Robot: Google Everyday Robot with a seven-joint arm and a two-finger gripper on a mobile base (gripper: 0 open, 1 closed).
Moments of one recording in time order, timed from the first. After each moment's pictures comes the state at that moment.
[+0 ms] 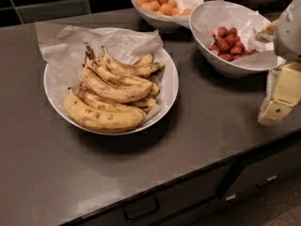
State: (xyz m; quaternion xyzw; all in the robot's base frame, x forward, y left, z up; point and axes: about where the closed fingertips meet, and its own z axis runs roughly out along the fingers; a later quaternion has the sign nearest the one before) arm 0.438 -0.217 0.976 -0.60 0.78 -0.03 0.16
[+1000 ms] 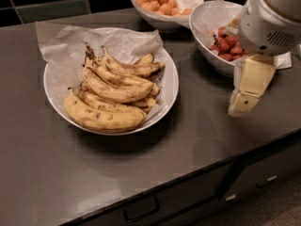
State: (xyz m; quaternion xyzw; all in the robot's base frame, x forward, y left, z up) arm 0.453 -0.166 0.982 -0.64 0.75 -0.03 0.16
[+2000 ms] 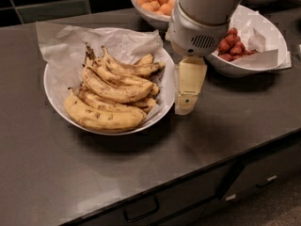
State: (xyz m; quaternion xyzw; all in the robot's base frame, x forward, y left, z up) arm 0.475 -0.061 0.963 -0.71 0.69 -0.02 0.15
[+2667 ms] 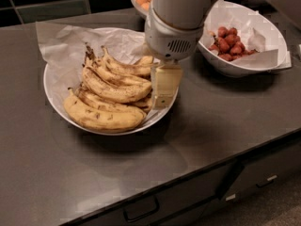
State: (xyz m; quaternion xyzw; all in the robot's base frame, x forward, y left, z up) arm 0.471 -0.017 0.959 -0.75 0.64 0.00 0.16
